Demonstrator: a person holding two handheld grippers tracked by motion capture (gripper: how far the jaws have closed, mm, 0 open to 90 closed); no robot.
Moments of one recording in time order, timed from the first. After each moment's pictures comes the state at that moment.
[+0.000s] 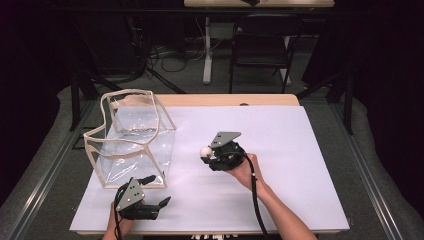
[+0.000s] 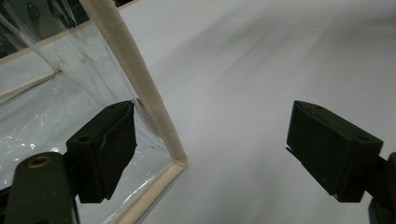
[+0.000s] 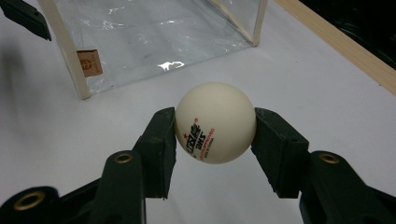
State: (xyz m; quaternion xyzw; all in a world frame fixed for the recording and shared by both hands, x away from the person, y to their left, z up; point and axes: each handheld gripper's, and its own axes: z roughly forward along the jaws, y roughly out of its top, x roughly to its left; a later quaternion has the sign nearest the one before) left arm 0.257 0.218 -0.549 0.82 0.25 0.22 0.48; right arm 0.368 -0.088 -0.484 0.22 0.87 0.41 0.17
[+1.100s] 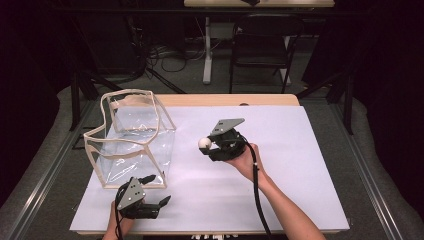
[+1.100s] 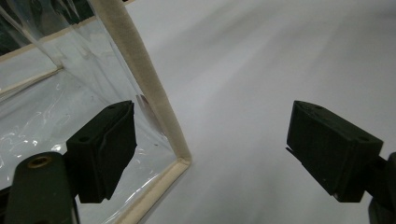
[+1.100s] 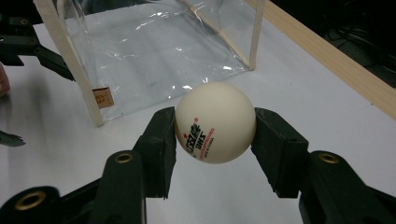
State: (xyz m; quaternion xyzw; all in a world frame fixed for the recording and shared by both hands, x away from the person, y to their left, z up) left arm 0.260 0.218 -0.551 0.82 0.25 0.22 0.47; right arm 0.380 -0.089 -0.448 0.23 0.86 0.43 0.15
